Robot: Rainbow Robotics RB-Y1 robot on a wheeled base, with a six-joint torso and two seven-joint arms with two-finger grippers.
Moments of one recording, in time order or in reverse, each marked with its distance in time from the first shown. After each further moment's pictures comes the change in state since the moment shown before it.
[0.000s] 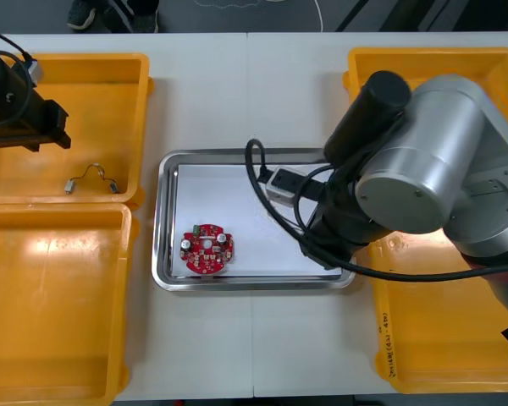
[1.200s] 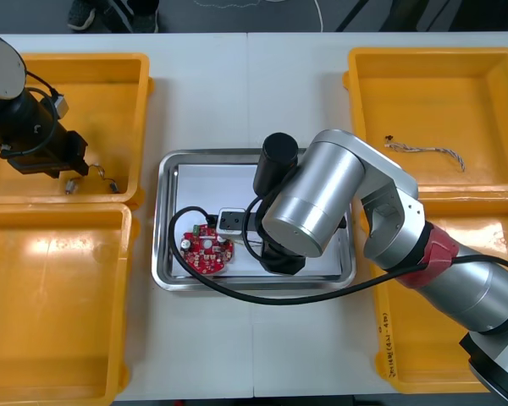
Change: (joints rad) right arm -0.070 0.125 0.245 0.322 0.198 -0.251 0.344; left arm 0.015 0.000 -0.143 0.115 0.096 -0.102 0.000
